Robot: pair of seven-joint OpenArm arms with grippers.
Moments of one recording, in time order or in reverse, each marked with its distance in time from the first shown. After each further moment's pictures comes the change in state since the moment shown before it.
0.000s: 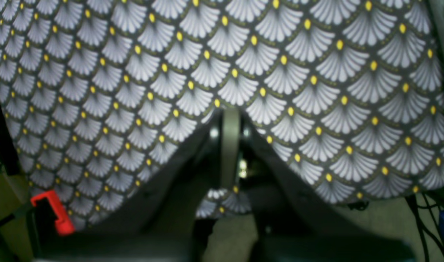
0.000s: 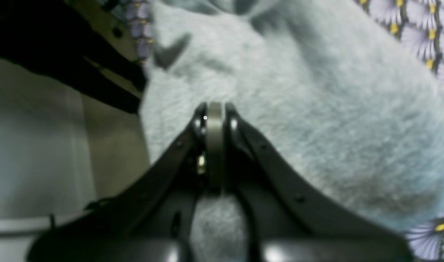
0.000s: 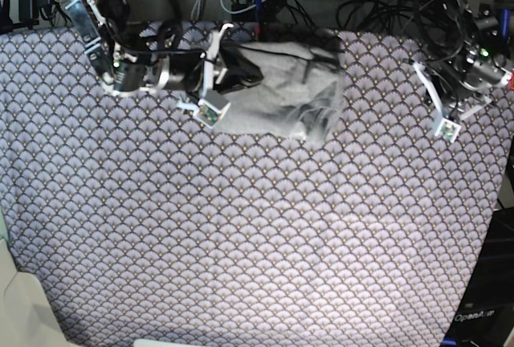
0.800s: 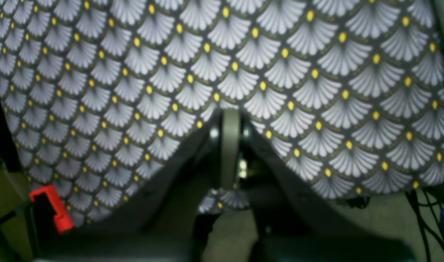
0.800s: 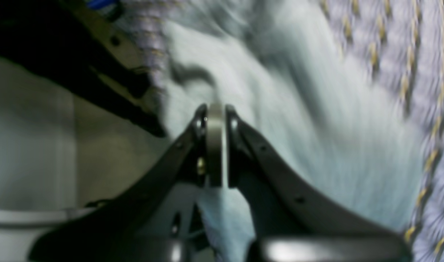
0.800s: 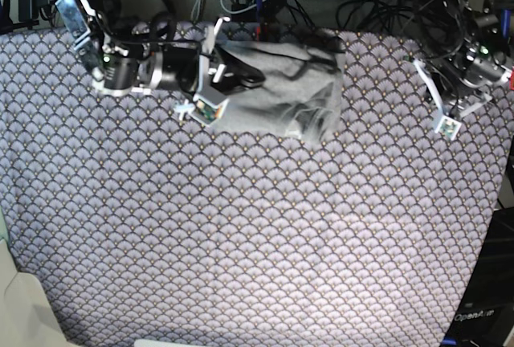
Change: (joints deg) left arm 0.8 -0.1 -0.1 0.1 0.2 0.0 -0.4; right arm -1.1 2.6 0.1 12.4 0.4 -0.1 -1.7
